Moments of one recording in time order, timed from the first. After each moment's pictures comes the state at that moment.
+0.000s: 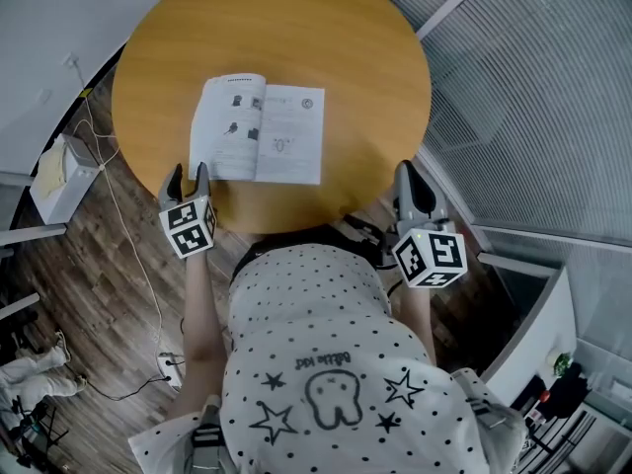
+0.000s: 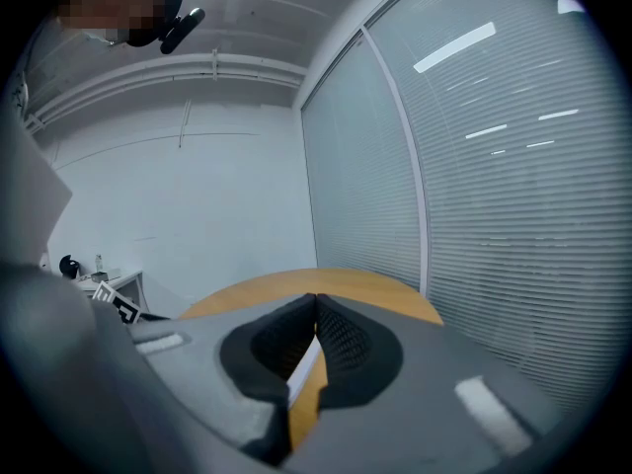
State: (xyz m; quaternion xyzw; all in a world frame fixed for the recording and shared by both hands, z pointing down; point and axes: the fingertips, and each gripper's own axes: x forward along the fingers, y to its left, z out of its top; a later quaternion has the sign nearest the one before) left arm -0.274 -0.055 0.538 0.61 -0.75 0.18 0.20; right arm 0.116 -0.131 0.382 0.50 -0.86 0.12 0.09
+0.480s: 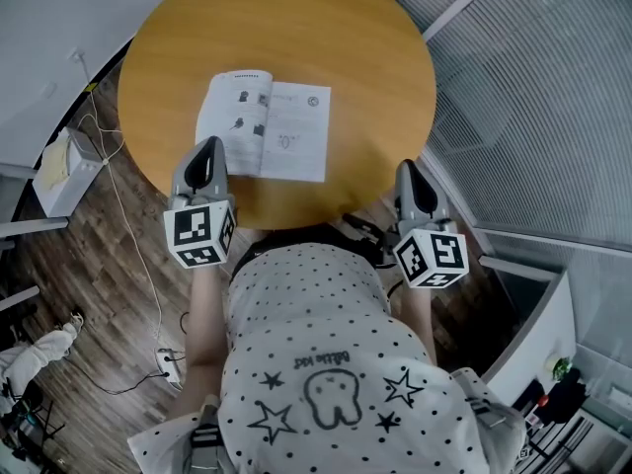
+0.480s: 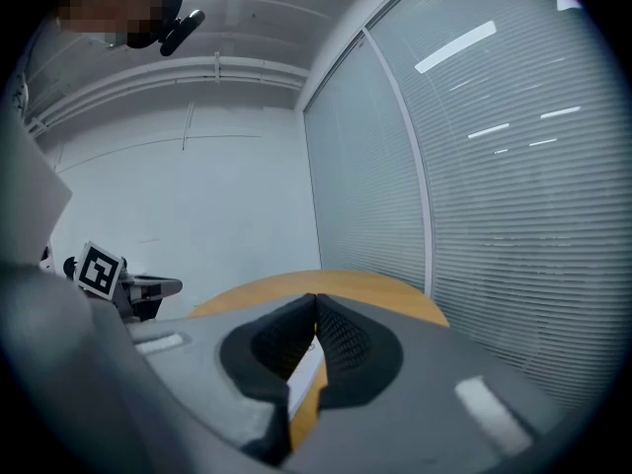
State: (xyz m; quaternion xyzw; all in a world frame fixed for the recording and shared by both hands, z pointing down) left arm -0.208 -0.081 0.407 0.70 -0.71 0.08 0.09; right arm 0.108 -0.125 0.377 0.49 -0.86 0.12 0.08
